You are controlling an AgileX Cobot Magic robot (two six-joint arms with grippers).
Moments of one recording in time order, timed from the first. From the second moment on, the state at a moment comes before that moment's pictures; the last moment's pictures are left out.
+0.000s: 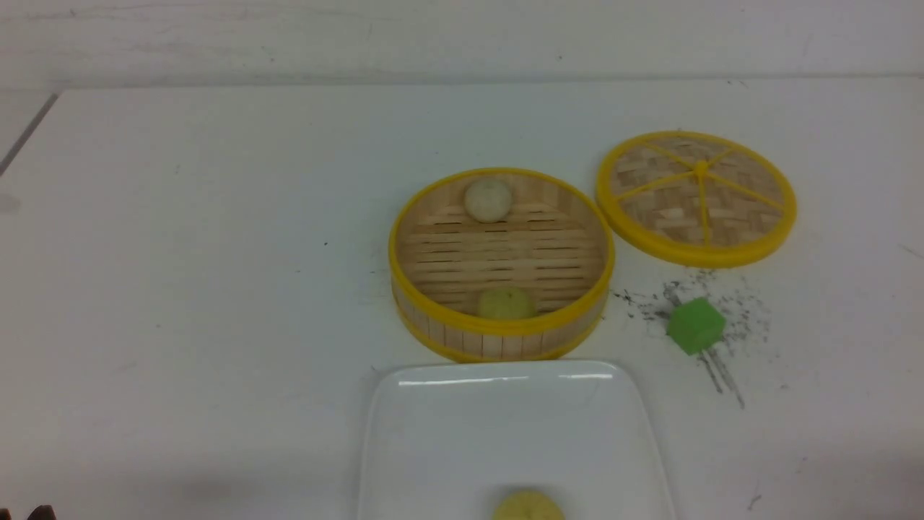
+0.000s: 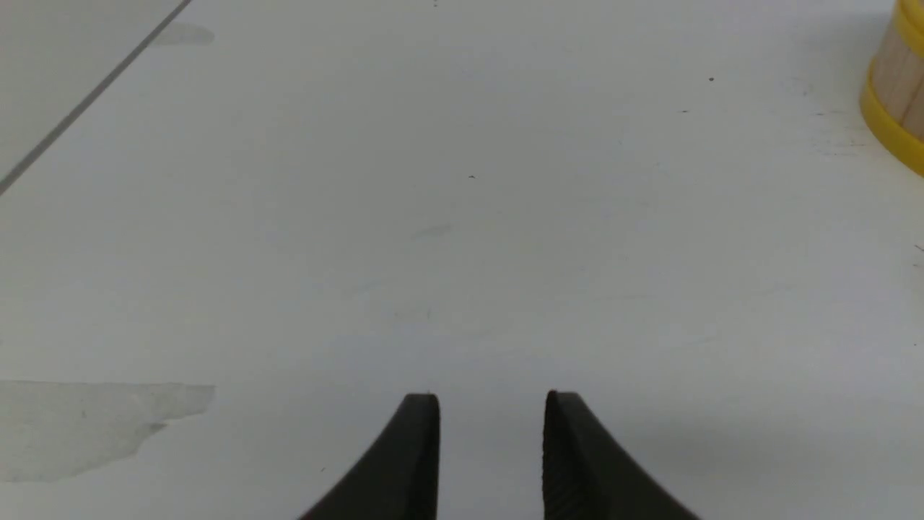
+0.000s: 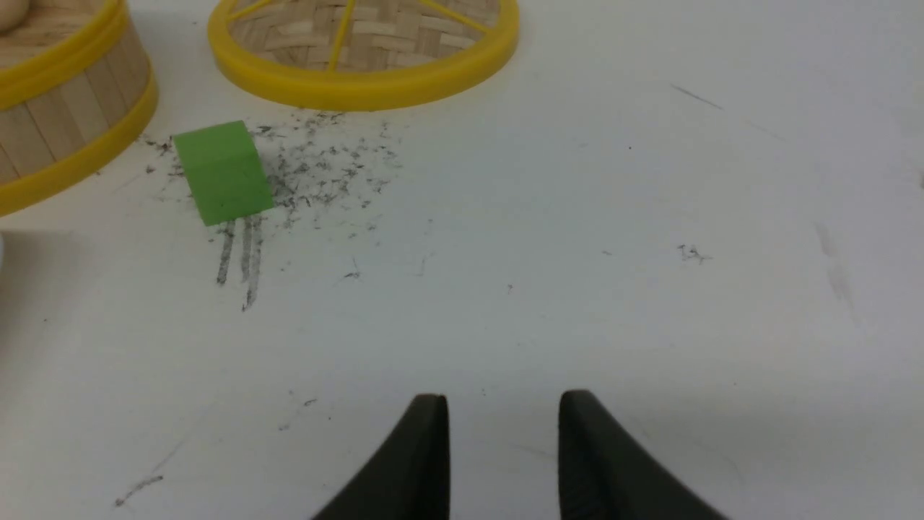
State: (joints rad) right arm 0.03 -0.01 0.02 -0.07 0.41 0.13; left arm -0.03 -0.01 0.03 0.20 0.37 -0.16
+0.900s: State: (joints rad) right arm 0.03 -0.01 0.02 0.75 0.38 0.41; left arm -0.03 -0.01 0.03 -0.54 0.37 -0.79
